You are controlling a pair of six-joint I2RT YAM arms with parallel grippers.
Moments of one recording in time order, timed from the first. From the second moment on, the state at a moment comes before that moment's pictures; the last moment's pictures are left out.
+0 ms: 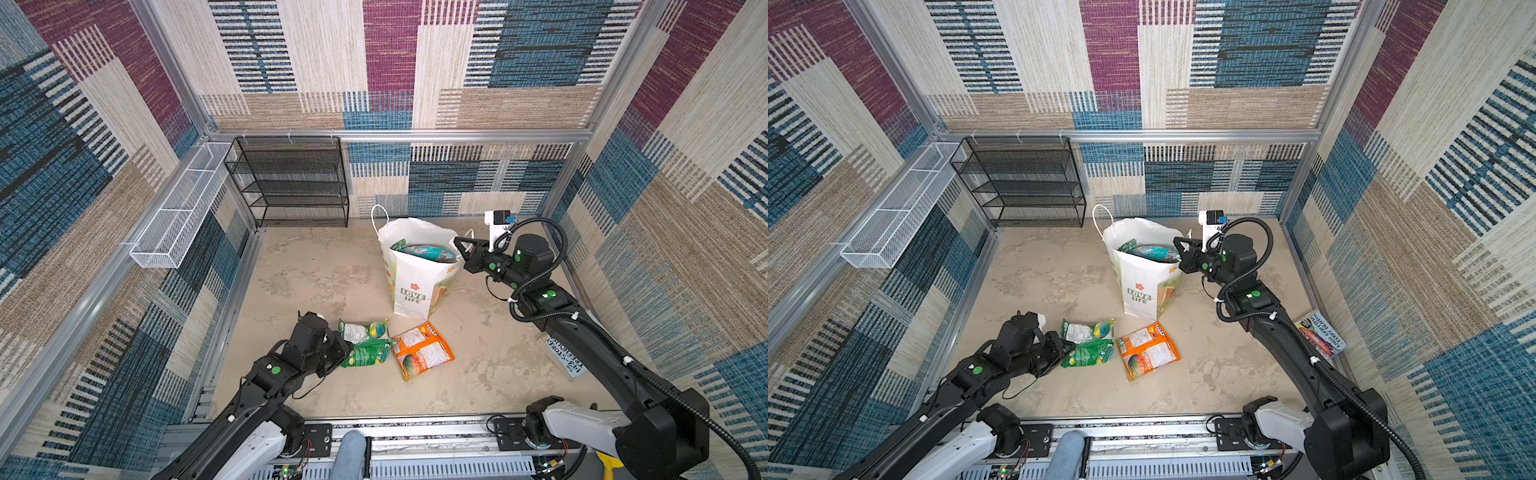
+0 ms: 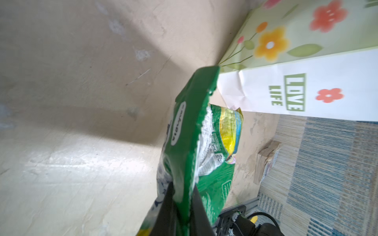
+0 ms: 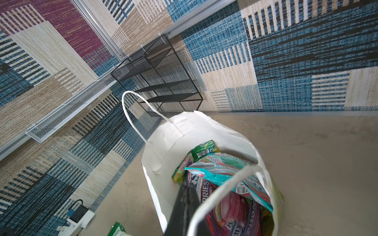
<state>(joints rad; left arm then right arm) -0.53 0.70 0.57 -0.64 0.16 -1.13 0.33 1.17 0.96 0.07 -0.36 0.45</state>
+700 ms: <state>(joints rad) -0.57 1.34 1.65 -0.75 0.26 -0.84 0.33 1.17 0.96 0.07 -0.36 0.45</state>
